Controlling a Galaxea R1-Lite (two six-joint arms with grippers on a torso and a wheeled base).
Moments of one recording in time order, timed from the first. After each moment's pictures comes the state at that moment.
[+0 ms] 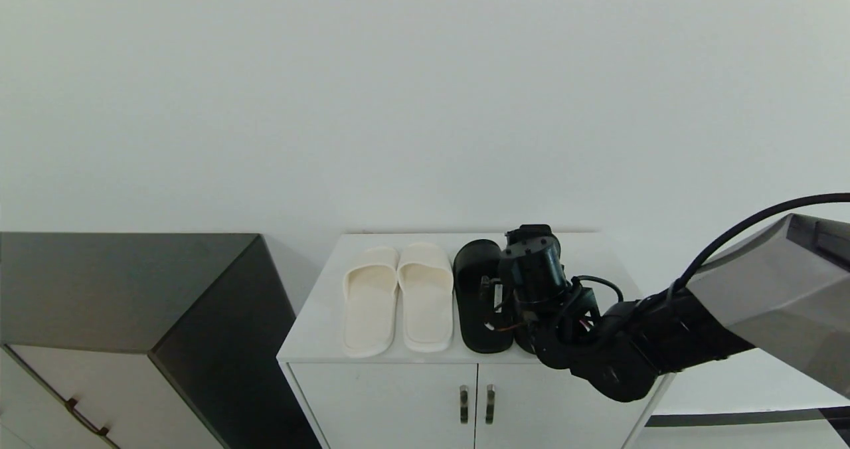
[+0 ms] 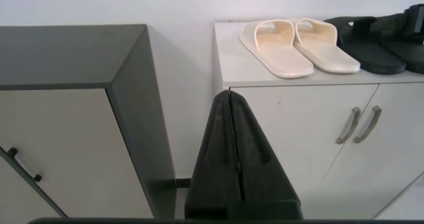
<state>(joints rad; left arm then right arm) 0.00 0.00 0.00 0.00 -0.01 0.00 0.76 2.14 -1.13 -0.58 -0.66 0.34</state>
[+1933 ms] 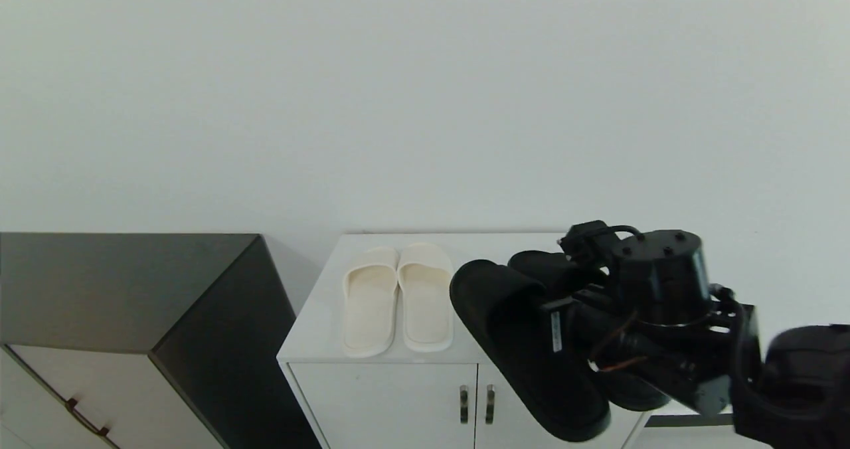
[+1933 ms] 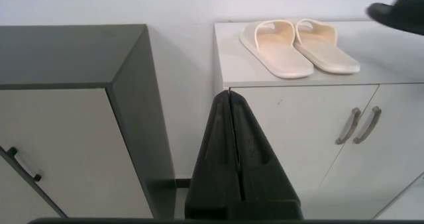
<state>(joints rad) 0.00 0.00 0.00 0.00 -0.01 0.00 0.78 1.71 -0.74 -0.57 -0.31 0.20</state>
